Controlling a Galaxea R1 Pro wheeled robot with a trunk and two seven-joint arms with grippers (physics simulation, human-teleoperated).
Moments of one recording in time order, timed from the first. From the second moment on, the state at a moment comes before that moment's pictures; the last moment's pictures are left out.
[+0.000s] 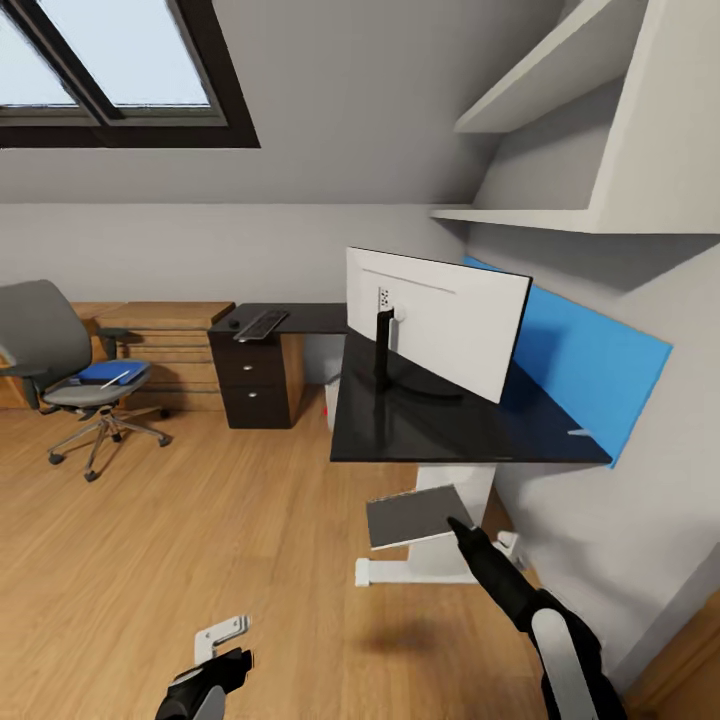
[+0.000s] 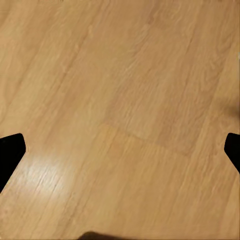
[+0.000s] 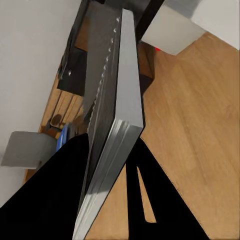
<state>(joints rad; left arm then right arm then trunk) -0.19 0.04 -0.21 -0.97 0.55 0.37 0.53 -0.23 0.15 -0.28 -1.30 -0.78 0.52 0.23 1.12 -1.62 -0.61</state>
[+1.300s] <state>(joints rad) -0.19 0.04 -0.23 -0.97 0.56 0.27 0.52 -0.23 0.13 -0.20 -1.27 -0.82 0.48 0.32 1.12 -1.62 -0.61</state>
